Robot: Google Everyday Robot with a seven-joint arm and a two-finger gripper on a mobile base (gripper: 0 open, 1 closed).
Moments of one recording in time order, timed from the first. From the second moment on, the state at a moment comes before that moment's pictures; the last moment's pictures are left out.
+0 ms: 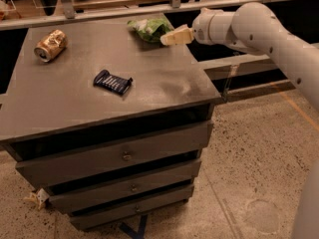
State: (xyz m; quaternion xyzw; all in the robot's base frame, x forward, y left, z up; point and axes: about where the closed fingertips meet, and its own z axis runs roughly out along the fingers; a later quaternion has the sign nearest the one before) arm 0.808 -0.096 0.927 -0.33 0.72 0.12 0.59
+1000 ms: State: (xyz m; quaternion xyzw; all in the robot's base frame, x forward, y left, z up) arm 0.868 -0.051 0.905 -0.34 0.72 0.07 0.60
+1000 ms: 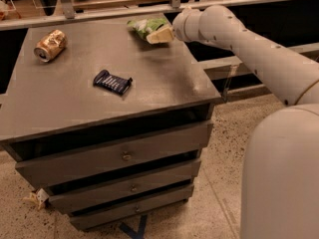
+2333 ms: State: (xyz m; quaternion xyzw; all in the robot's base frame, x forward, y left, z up) arm 0.896 -0.012 0.881 -0.39 0.70 0.07 0.60
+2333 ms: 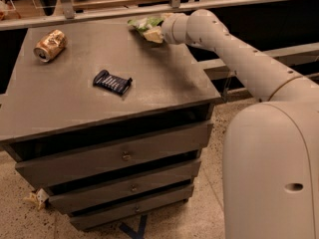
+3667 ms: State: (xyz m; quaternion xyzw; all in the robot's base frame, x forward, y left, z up) arm 0.864 0.024 0.930 -0.38 0.64 0.17 0.64
